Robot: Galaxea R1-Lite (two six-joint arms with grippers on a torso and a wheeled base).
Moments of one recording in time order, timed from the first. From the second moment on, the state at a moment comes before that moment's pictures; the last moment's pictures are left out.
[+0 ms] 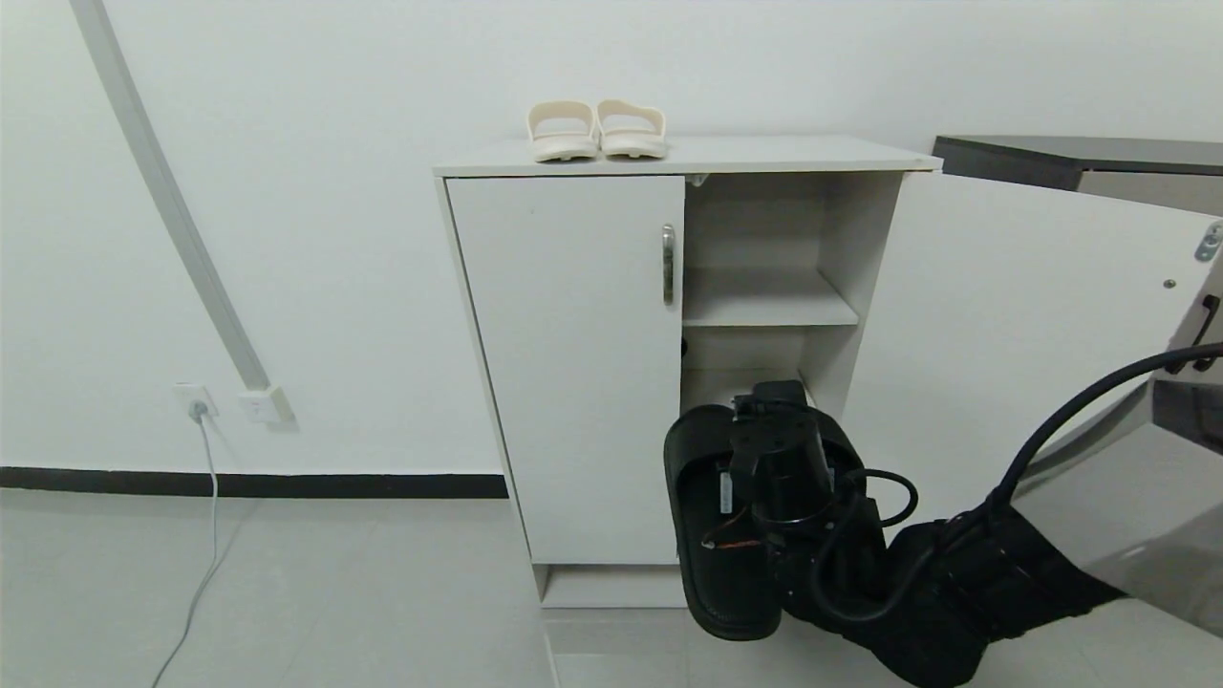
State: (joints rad) left arm 0.00 0.00 0.00 0.01 -0.04 0.02; right arm 0.81 2.09 -0.97 -0.77 -0.80 0.25
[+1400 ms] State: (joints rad) left arm 0.00 0.00 0.00 0.01 -0.03 0.02; right arm 0.79 2.30 -1.02 -0.91 -0.73 0.25
